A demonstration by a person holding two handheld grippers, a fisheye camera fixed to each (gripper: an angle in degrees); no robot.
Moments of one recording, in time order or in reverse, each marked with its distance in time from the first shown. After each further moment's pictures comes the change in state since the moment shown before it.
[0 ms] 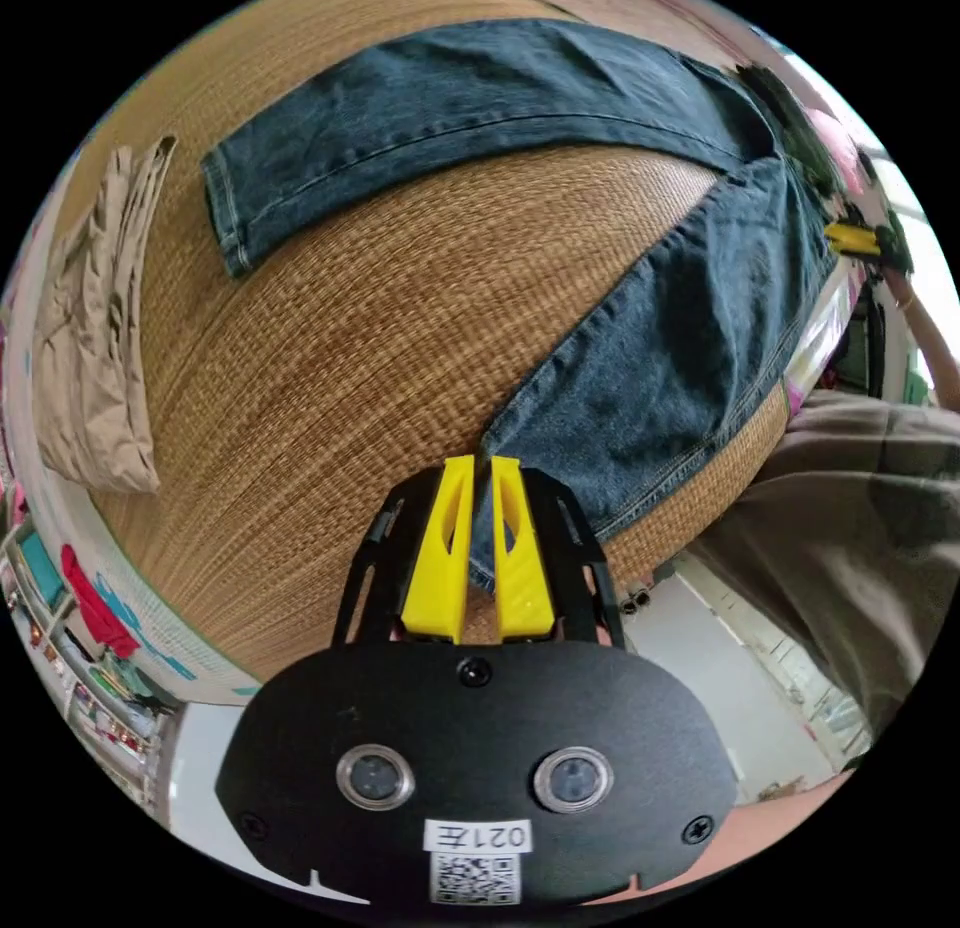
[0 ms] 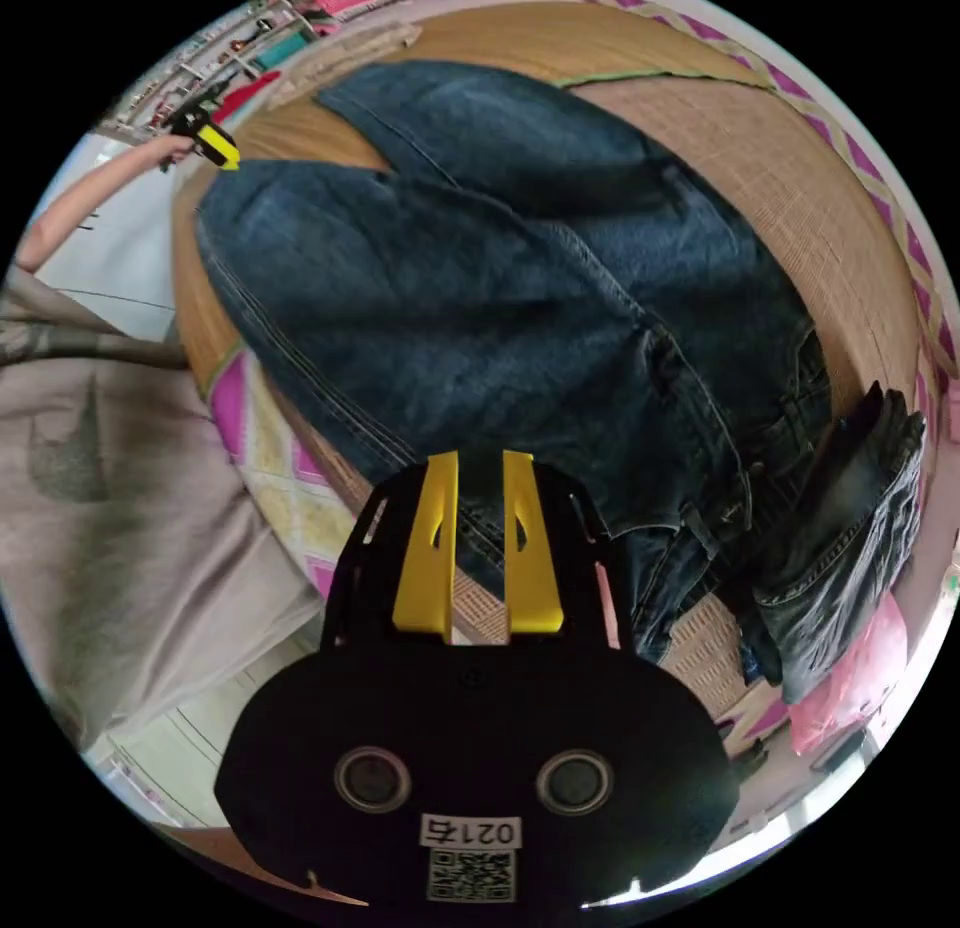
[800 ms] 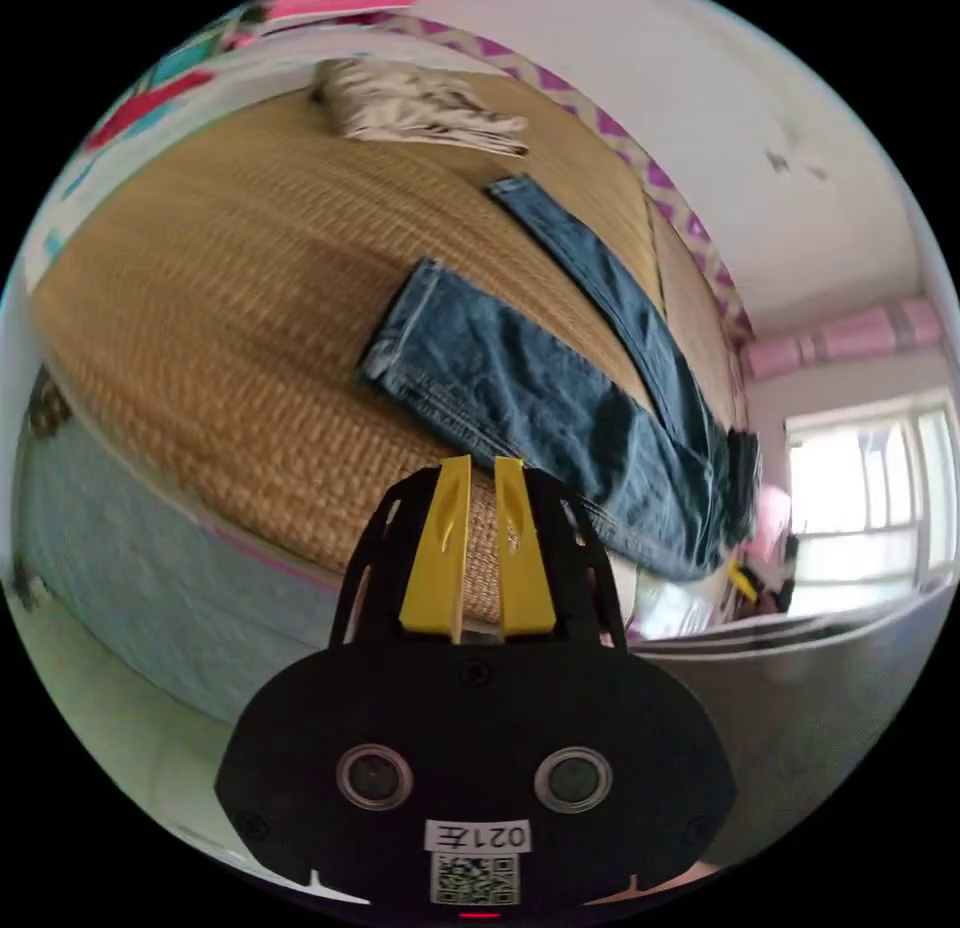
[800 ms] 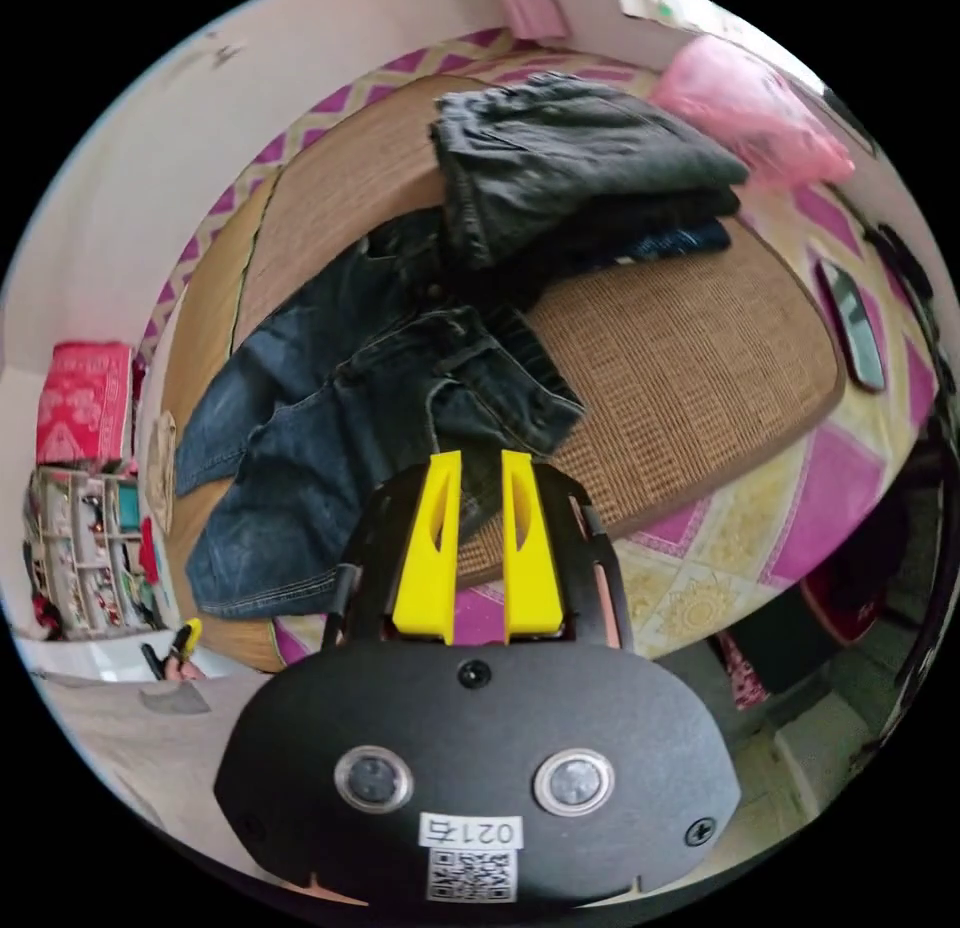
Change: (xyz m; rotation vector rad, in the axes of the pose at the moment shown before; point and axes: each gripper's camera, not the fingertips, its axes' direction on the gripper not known) left arm 0.035 0.367 0.205 0.755 0.426 -0.880; right arm 0.037 0.321 0.123 0.447 -0.287 1.148
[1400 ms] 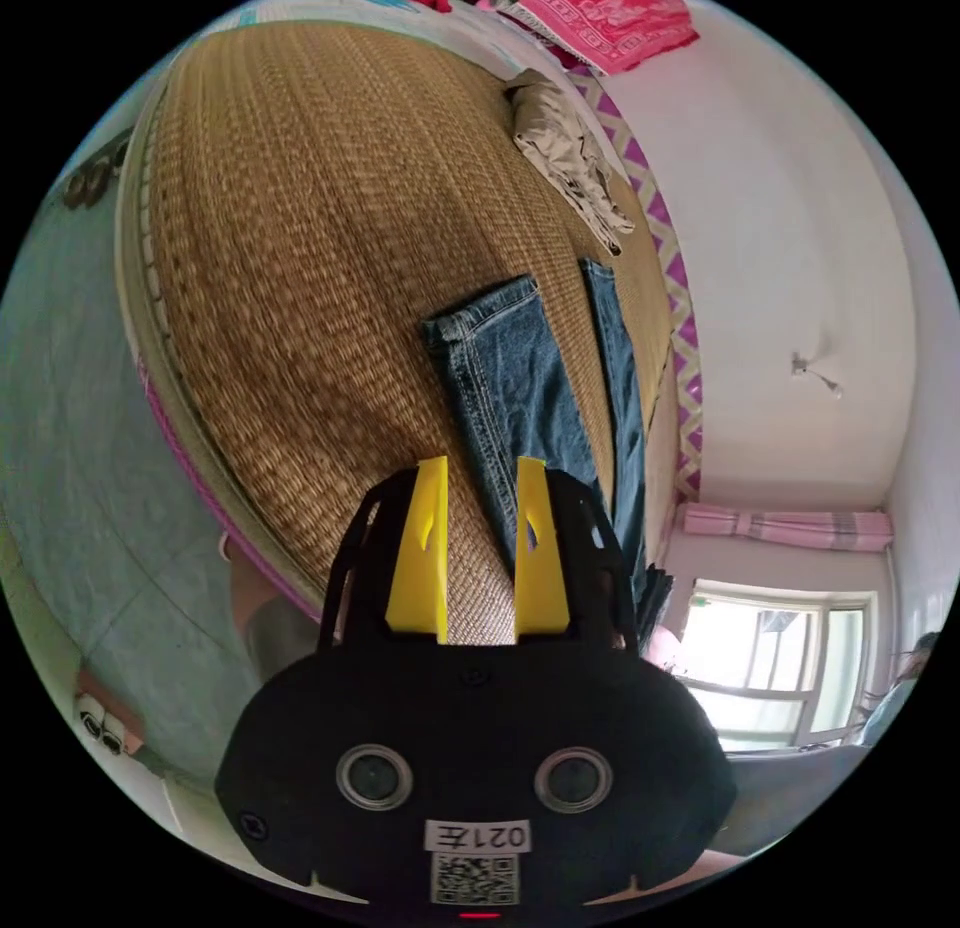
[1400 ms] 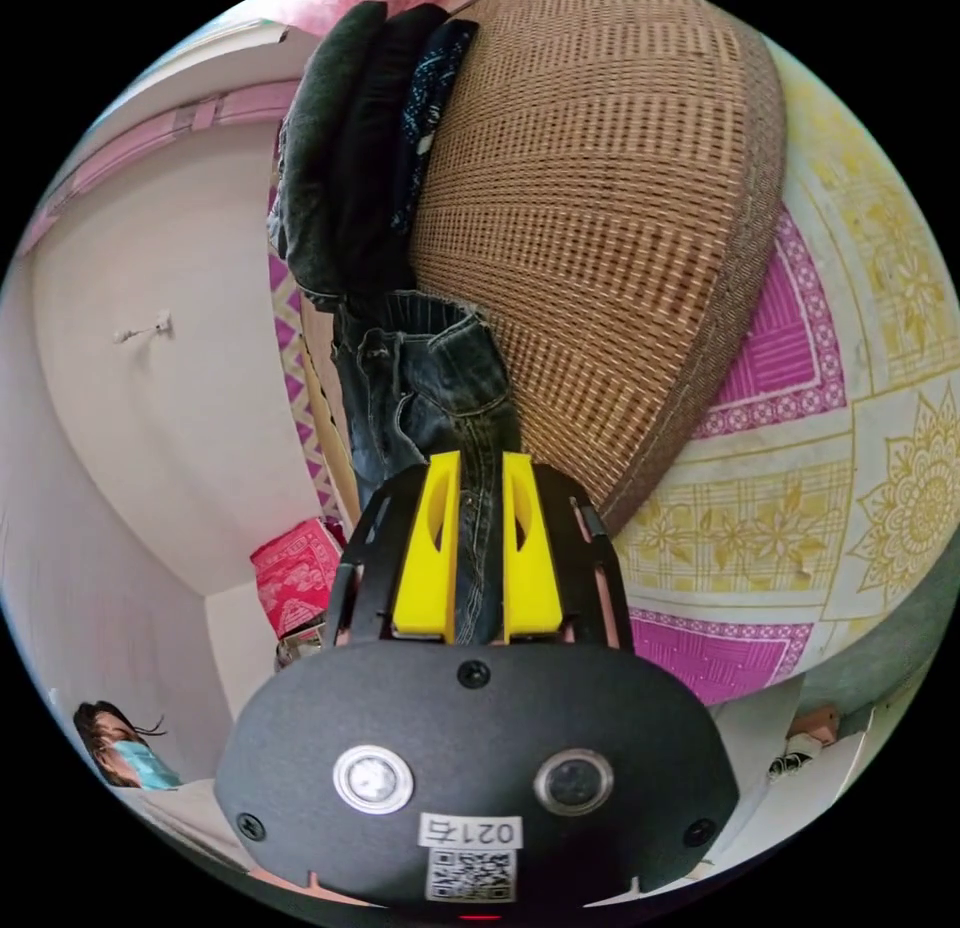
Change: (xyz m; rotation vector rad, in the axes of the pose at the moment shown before) left arm -0.154 0.050 0.039 0.159 0.259 -0.388; right arm 0.174 0.073 0.134 0.026 -0.638 0.532
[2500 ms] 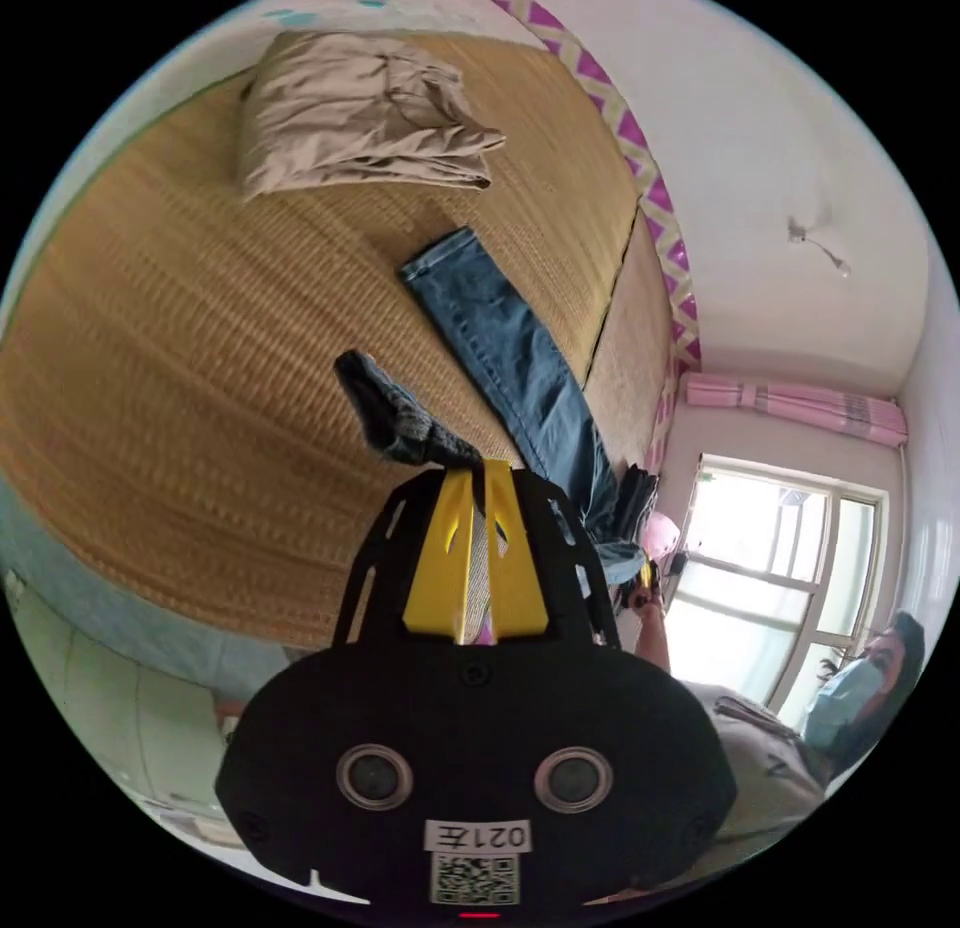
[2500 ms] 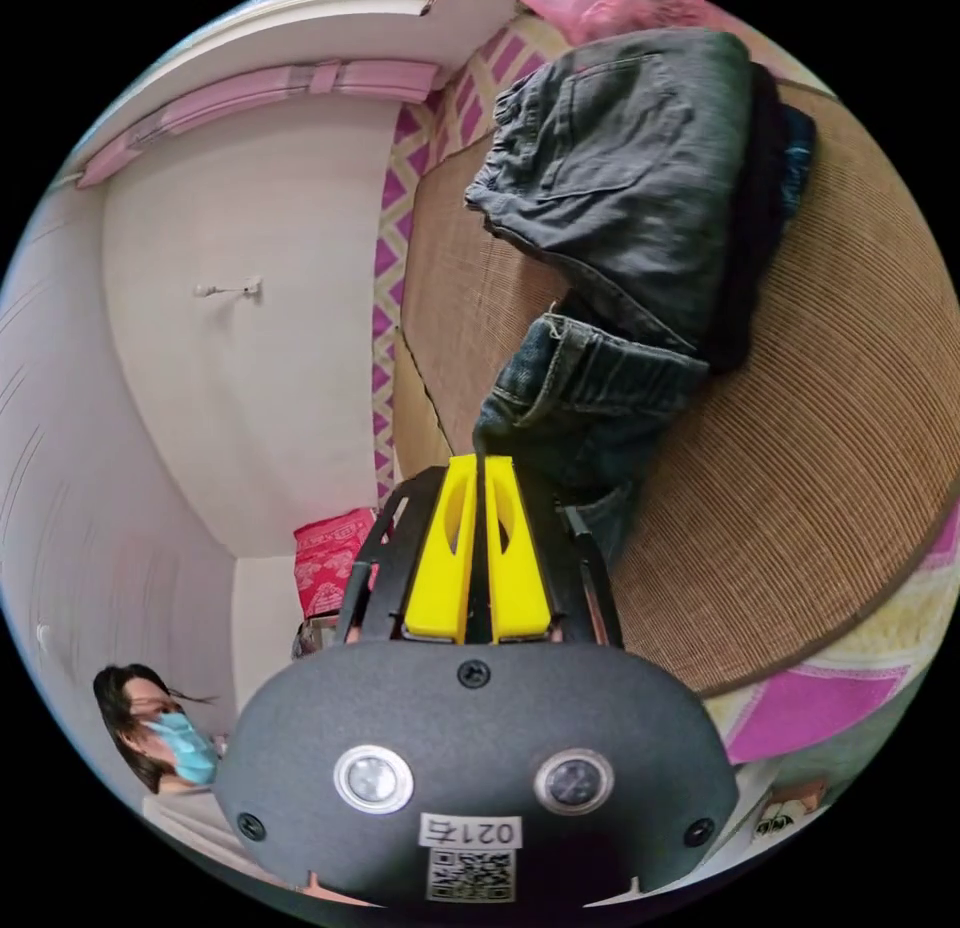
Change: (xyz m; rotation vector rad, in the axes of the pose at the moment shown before) left arm 0.222 -0.263 0.135 -0.446 -0.117 0.272; right arm -0.198 -0.087 0.085 0.030 -0.155 -0.173
